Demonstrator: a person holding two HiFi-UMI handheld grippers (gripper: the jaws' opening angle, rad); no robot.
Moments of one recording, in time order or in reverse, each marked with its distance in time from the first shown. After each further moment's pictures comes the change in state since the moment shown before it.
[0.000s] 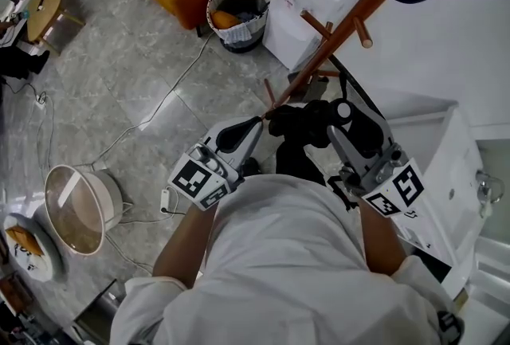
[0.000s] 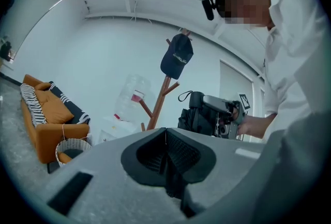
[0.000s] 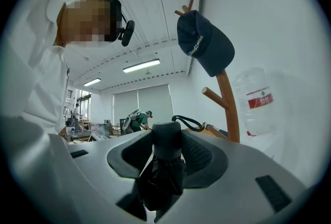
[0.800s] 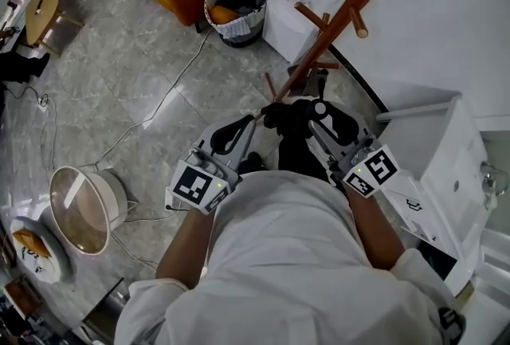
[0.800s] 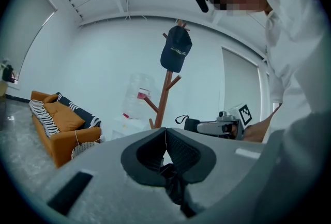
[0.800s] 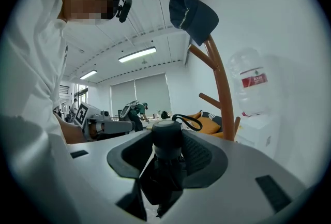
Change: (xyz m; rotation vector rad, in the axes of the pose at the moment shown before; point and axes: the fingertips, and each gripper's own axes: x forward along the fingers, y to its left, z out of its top) left arm -0.008 0.003 -0.006 0.106 0.069 0.096; right arm 0.002 -0.020 -0.097 0.021 0.115 -0.021
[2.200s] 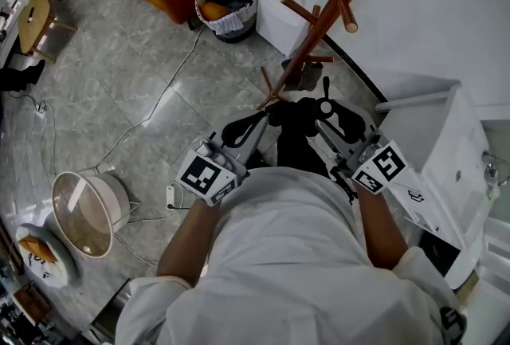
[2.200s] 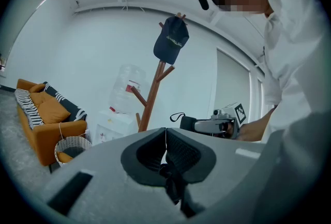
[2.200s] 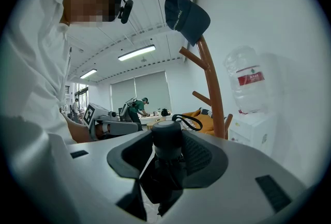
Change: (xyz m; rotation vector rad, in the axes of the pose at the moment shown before) left arm 0.039 -0.021 -0.020 -0.035 0.035 -0.137; right arm -0.023 -0.019 -0.006 0.009 0.031 0.004
